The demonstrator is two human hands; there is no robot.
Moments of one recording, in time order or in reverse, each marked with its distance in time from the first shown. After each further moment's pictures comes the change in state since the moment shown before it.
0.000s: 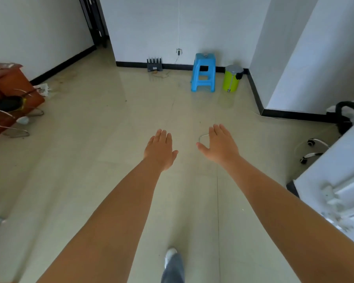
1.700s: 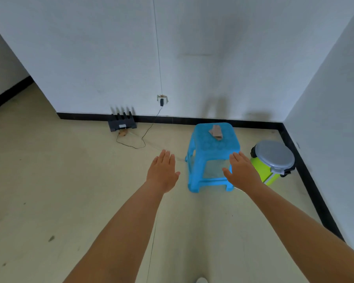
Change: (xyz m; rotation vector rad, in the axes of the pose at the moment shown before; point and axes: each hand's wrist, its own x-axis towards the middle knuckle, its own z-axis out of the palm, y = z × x) left_hand 1.701 -0.159 -0.217 -0.064 -0.105 0.092; right_hand 1.676 0.332 -0.084 -0.034 -0.093 0.143
